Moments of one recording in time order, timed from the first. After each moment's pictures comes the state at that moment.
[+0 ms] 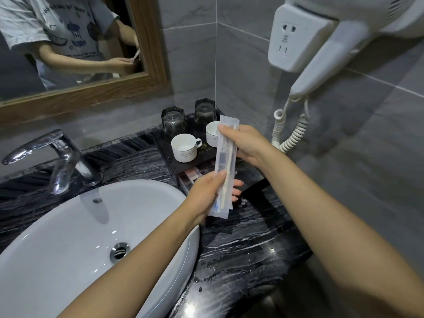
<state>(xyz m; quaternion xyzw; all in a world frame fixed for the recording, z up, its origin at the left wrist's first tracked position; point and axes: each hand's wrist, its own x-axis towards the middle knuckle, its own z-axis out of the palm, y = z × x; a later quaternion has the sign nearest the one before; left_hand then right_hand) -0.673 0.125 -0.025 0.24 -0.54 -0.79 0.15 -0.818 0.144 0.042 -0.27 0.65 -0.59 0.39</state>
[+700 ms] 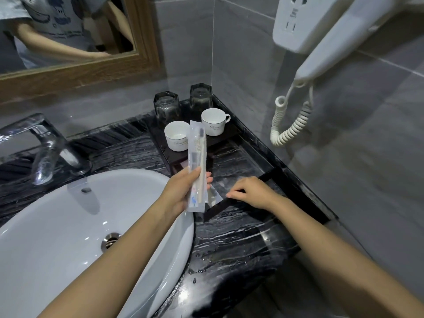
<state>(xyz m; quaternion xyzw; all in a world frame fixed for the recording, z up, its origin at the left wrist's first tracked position) -0.657 0.089 -0.061 0.35 -0.41 -0.83 0.17 -0.825 0.221 -0.083 -0.54 0.78 -0.16 0.27</state>
